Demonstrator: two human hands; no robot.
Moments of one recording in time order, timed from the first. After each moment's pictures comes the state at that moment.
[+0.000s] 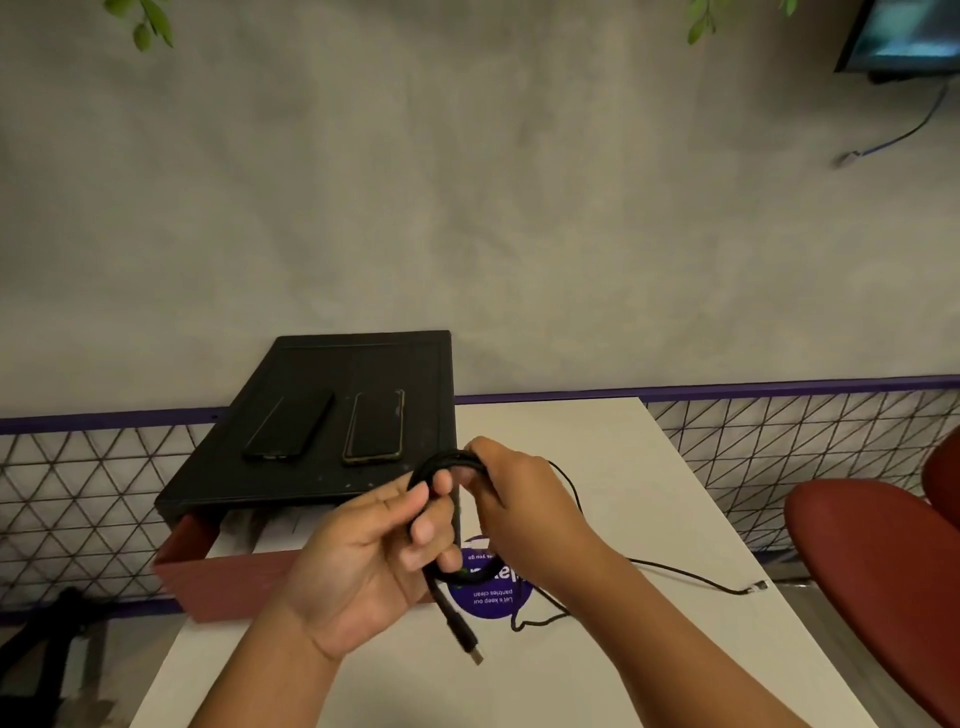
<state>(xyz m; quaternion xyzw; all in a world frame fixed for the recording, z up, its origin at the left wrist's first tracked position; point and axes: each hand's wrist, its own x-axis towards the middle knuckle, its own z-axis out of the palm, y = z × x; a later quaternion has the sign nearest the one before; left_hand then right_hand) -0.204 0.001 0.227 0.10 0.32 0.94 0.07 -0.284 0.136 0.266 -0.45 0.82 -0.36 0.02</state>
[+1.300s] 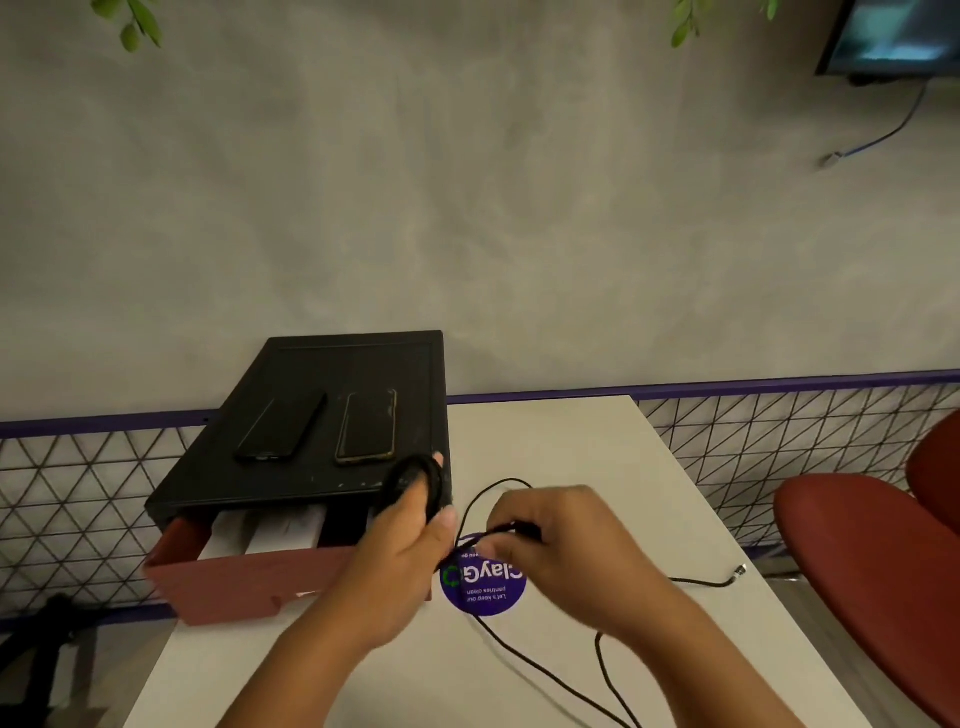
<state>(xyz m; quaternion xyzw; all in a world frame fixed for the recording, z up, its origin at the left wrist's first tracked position) -0.200 0.033 0.229 -0.14 0.83 0.52 -0.12 -0.276 0.182 0.265 -0.46 0.80 -0.37 0.07</state>
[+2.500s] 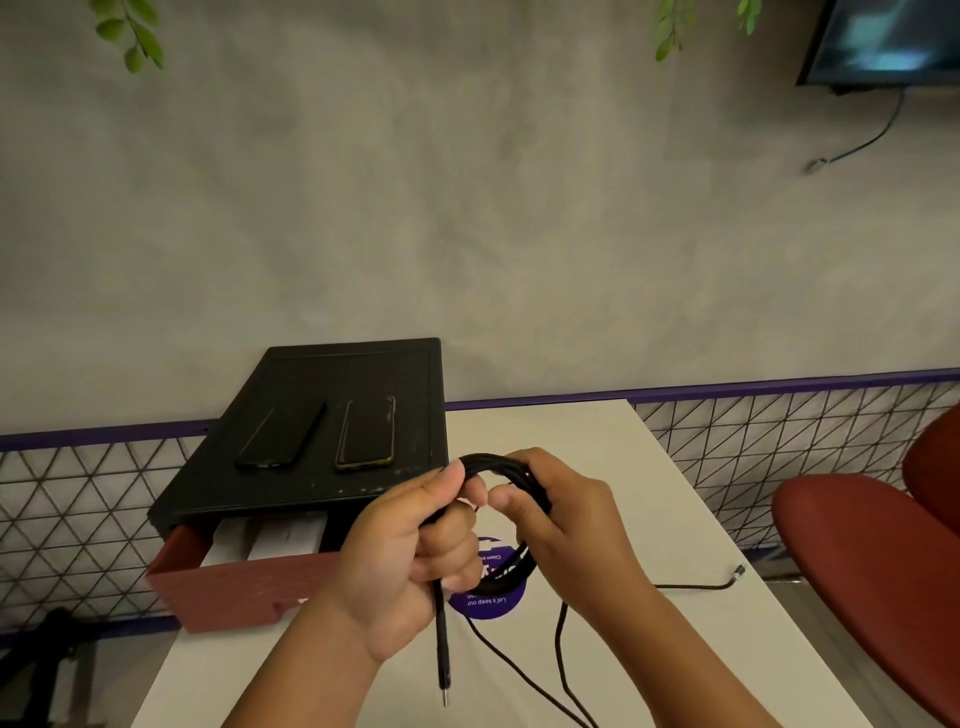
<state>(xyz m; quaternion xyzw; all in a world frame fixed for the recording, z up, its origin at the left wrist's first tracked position) -0.193 0.055 0.271 -0.07 0.46 0.88 -0.06 -0.277 0.175 0.256 -0.40 0.75 -0.52 -0.01</state>
